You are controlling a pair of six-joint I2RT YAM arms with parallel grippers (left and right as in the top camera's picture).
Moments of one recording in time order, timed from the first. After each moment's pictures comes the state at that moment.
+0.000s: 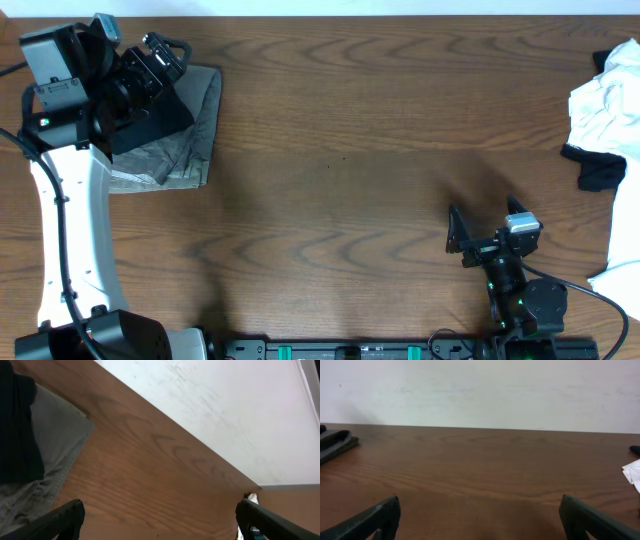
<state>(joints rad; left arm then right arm) 0.26 1.52 1.47 -0.64 0.59 -0.54 0.05 0.01 0.01 -0.06 -0.14 0.06</state>
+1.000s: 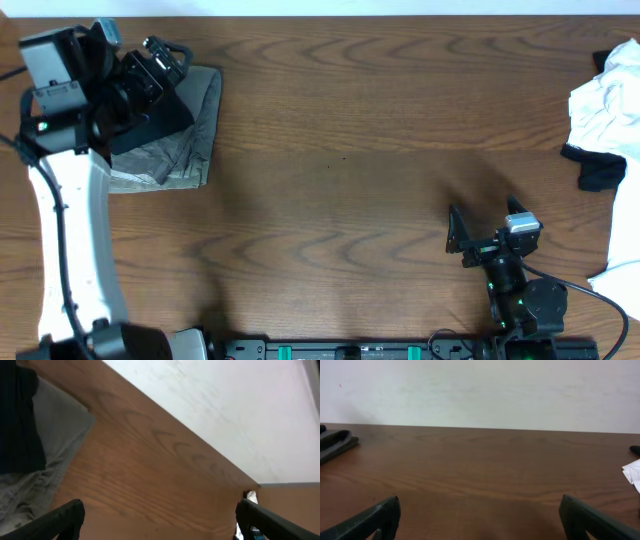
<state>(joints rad) 0.26 1.47 1.46 -0.68 0.59 -0.54 0.05 0.01 0.01 -0.06 -0.14 0.06</state>
